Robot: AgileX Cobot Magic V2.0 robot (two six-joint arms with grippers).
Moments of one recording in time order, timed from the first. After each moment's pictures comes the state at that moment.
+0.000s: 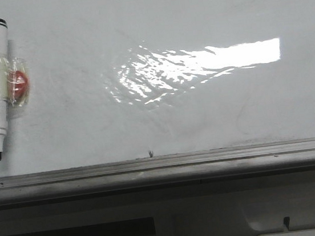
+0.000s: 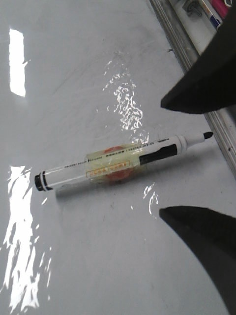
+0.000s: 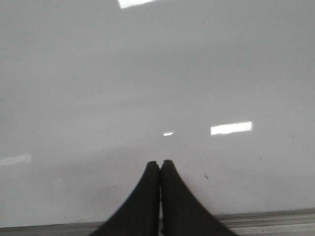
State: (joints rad) left arm -0.61 0.55 -0.19 -0.16 -0.05 -0.01; right arm -0.01 0.38 -0.14 0.05 0.20 0.12
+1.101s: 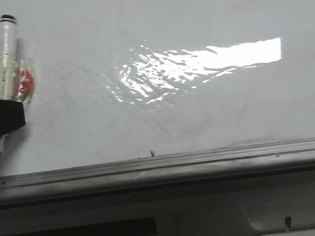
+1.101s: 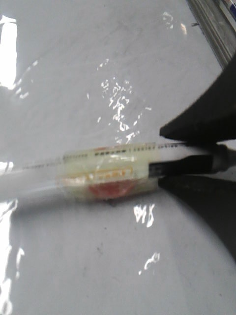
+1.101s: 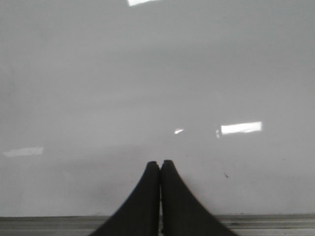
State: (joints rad) left arm -0.78 1.11 -0.19 -0.32 -0.58 -0.04; right arm 0.05 0.38 -0.14 0.05 0.20 0.12
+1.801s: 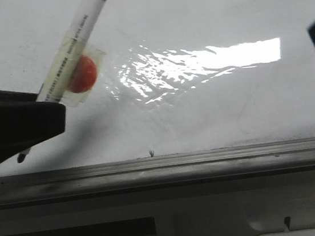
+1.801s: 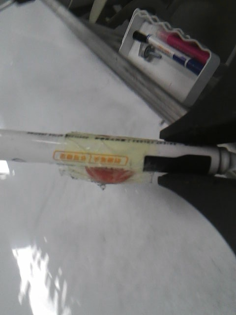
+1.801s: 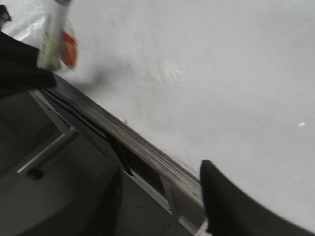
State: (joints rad) left arm -0.83 1.08 -0.20 0.17 -0.59 -0.04; right arm 0.73 0.68 -0.50 0.03 0.38 0.08
